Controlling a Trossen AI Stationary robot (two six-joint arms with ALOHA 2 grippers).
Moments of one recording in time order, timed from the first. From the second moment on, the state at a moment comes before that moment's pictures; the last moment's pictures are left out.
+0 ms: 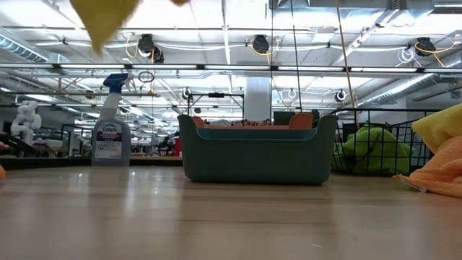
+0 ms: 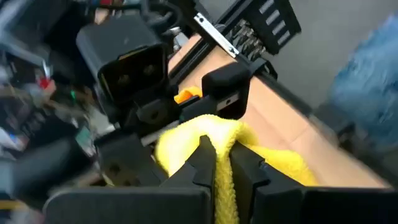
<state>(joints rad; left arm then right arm) -0.88 1.69 1.30 -0.15 -0.71 0.34 0.55 2.00 1.39 0.38 0.39 -0.46</state>
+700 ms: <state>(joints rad) -1.01 1.69 1.31 -0.20 -1.02 0.04 0.65 2.00 1.39 0.28 1.10 -0.59</state>
